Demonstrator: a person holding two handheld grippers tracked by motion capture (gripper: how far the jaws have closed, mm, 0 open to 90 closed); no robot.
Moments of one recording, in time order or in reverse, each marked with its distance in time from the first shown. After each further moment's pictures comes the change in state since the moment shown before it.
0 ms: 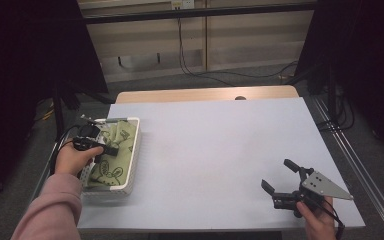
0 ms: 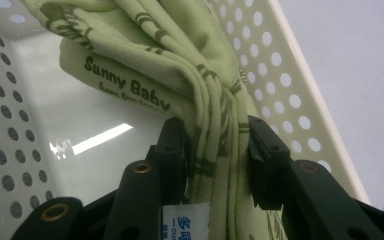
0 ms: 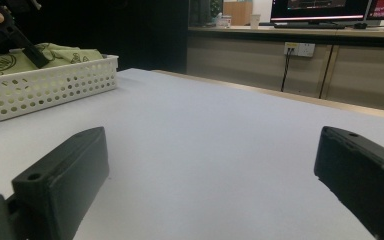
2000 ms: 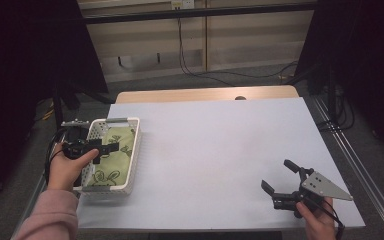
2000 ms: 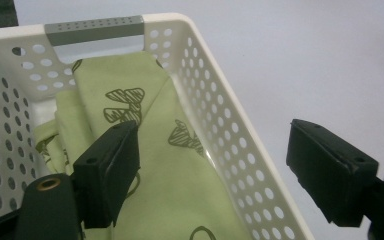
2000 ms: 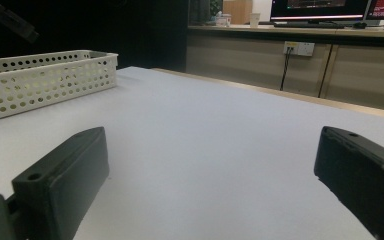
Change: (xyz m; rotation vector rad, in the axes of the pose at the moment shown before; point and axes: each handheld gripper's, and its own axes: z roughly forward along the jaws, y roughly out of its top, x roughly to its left) left arm -0.020 -0.023 -0.029 -0.327 -0.023 0.035; right arm 0.001 0.000 0.000 0.003 0.004 -0.008
